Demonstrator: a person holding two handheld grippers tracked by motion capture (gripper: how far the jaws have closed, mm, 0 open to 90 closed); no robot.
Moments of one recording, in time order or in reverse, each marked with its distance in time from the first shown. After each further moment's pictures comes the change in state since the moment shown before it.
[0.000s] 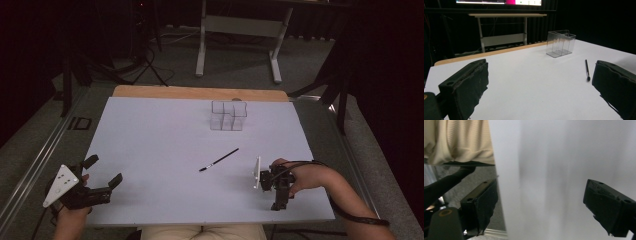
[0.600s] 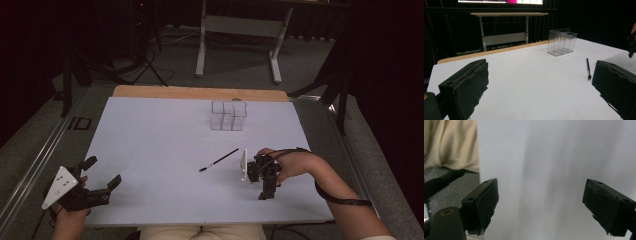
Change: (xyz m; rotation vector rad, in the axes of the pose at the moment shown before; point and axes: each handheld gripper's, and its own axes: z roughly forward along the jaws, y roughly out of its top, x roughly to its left) left arm -0.001 -0.001 -0.003 0.007 0.012 0.005; right arm -0.019 0.036 -0.018 -0.044 -0.047 -0.130
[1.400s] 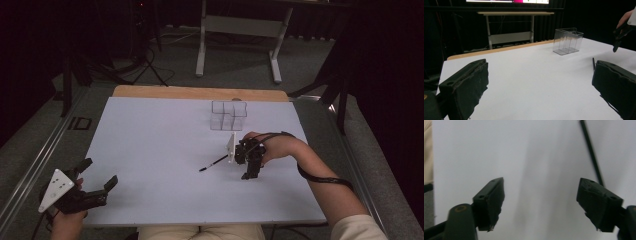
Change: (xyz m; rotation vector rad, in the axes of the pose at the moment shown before) left arm 0.001 -0.003 -0.008 0.005 0.048 -0.009; right arm -0.047 0.027 -0.012 -0.098 -0.102 -0.081
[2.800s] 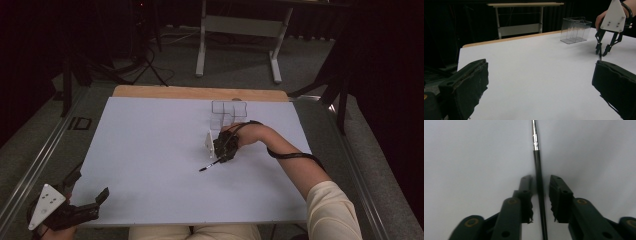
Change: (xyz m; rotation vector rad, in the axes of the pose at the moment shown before) left arm -0.008 -0.010 -0.035 0.063 0.080 0.012; right arm -0.069 0.043 0.055 0.033 0.009 -0.308
